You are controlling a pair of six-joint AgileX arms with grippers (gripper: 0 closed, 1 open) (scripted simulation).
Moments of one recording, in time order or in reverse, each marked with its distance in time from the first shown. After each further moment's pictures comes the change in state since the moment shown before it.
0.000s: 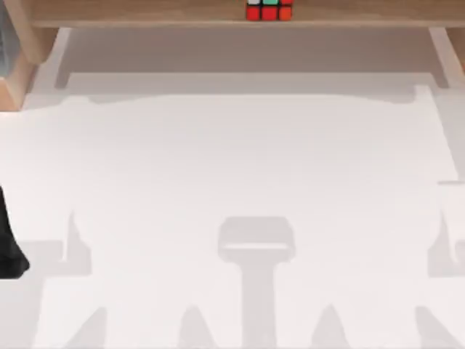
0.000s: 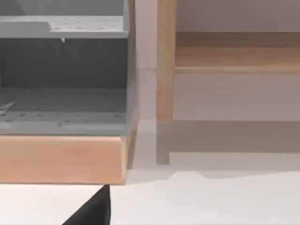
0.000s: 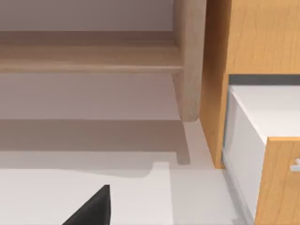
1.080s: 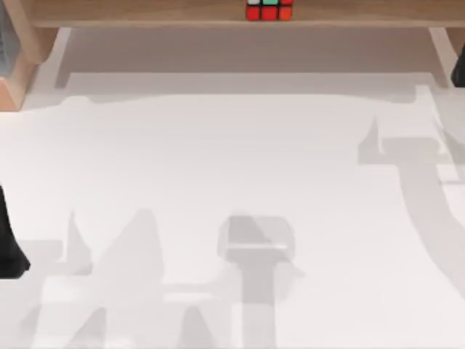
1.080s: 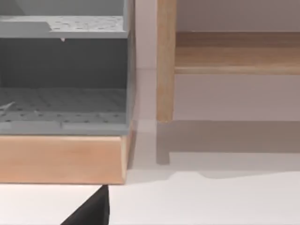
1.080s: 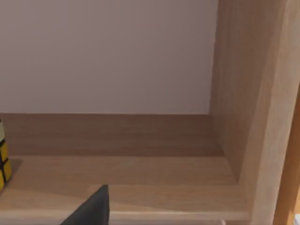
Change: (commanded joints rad) left arm 0.000 0.000 0.000 0.000 0.000 0.000; right arm 0.314 1.034 0.619 0.410 0.331 0.008
